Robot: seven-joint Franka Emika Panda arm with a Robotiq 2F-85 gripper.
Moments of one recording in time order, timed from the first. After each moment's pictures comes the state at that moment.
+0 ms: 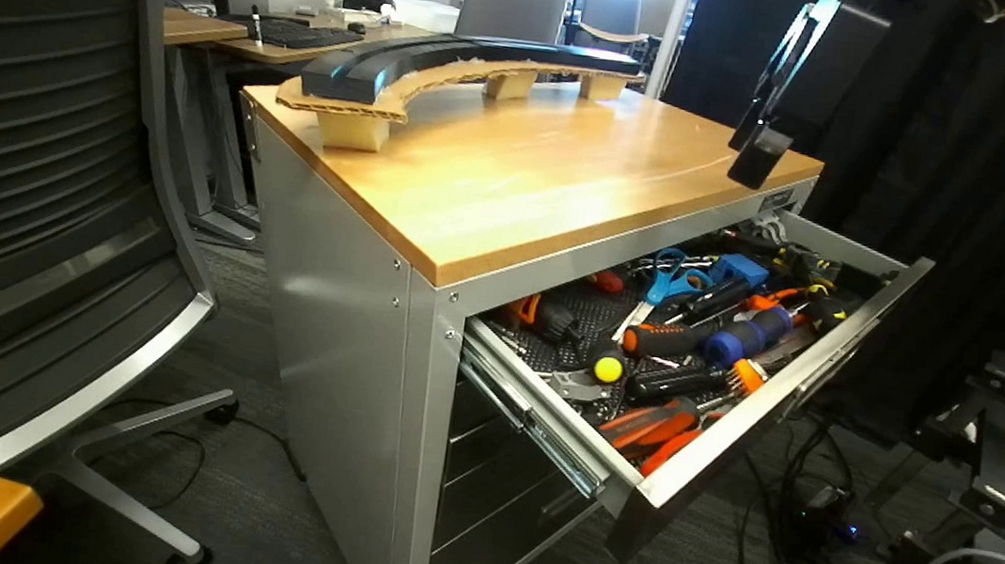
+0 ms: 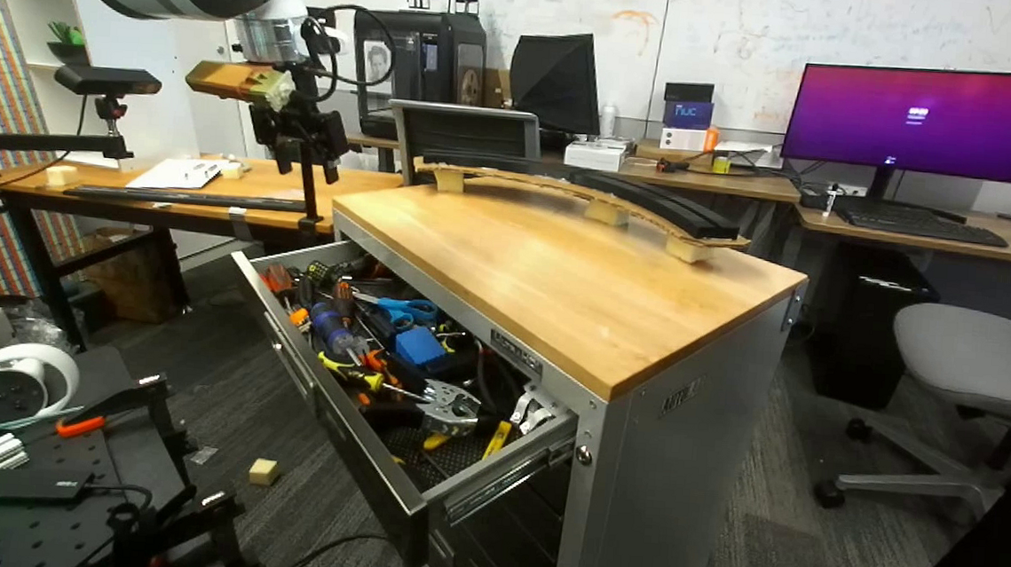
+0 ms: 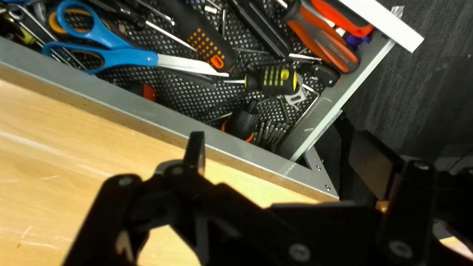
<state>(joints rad) 0.17 -0.10 0.29 -2.43 0.04 2.52 0.00</state>
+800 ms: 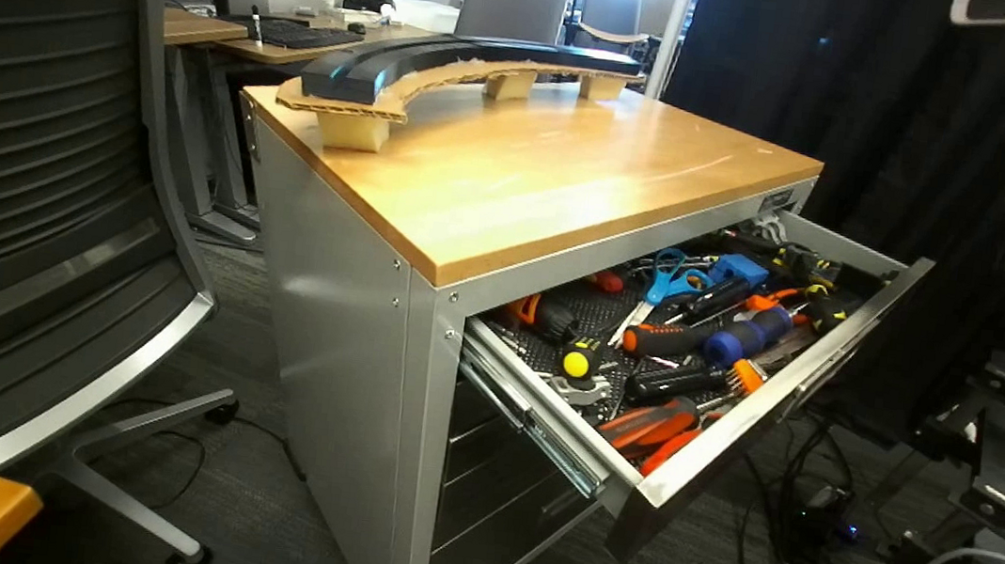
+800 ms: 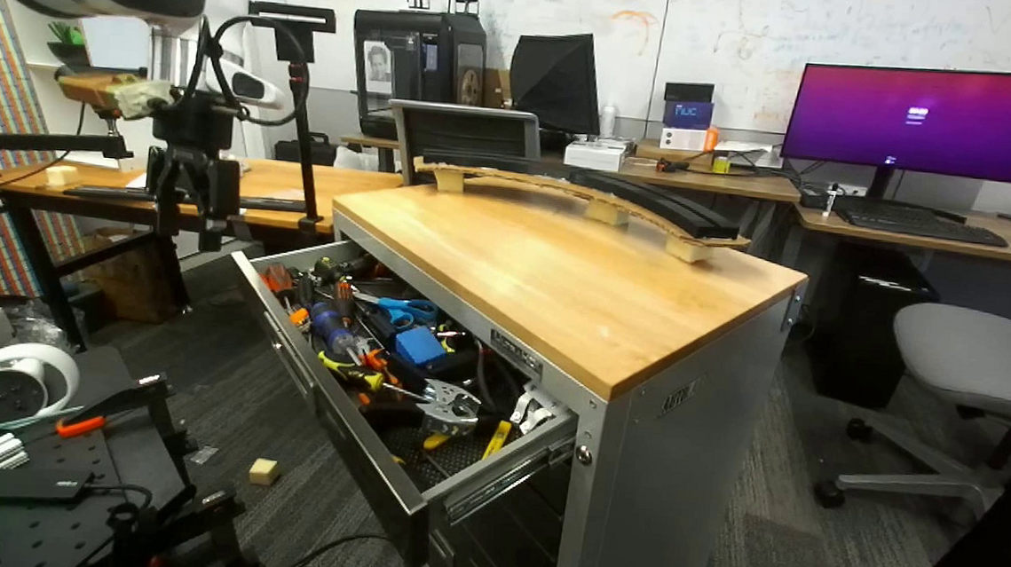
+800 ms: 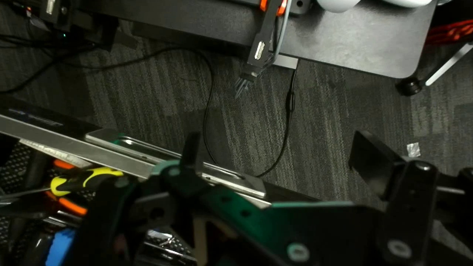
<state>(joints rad) 0.20 -0.34 0.27 -2.70 0.09 2.11 0.13</state>
